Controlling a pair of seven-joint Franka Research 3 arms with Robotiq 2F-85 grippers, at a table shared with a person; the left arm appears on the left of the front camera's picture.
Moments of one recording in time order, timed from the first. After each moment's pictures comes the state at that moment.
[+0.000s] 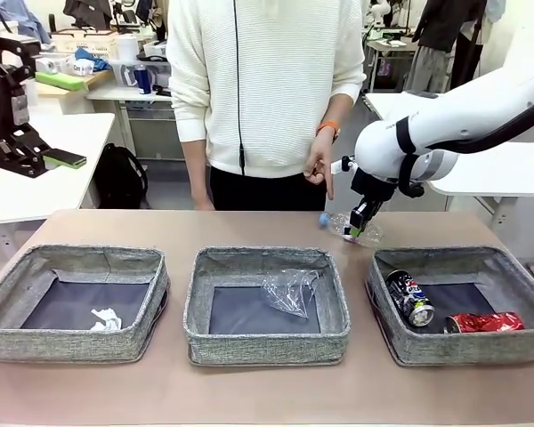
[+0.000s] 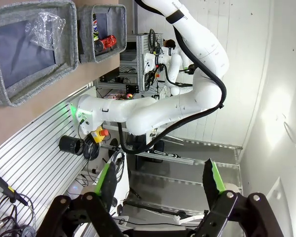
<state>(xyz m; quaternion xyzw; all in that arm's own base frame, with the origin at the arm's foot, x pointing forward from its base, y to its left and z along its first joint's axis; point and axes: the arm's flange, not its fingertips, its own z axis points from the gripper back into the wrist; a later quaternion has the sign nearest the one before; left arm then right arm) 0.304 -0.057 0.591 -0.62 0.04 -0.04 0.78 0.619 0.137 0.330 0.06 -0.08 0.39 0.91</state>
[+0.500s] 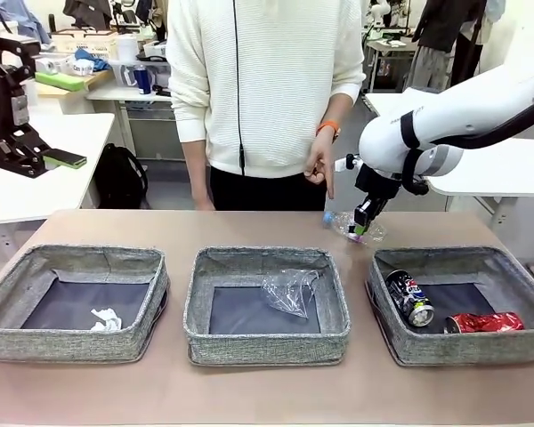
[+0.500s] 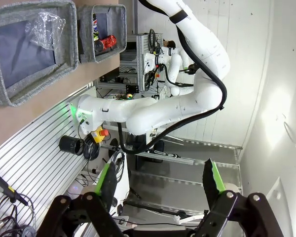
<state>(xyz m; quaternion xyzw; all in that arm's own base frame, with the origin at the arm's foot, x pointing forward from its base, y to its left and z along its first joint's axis) 0.304 -0.057 0.591 -0.62 0.04 -0.04 0.78 0.617 0.121 0.345 0.06 -0.08 0.38 0.92</state>
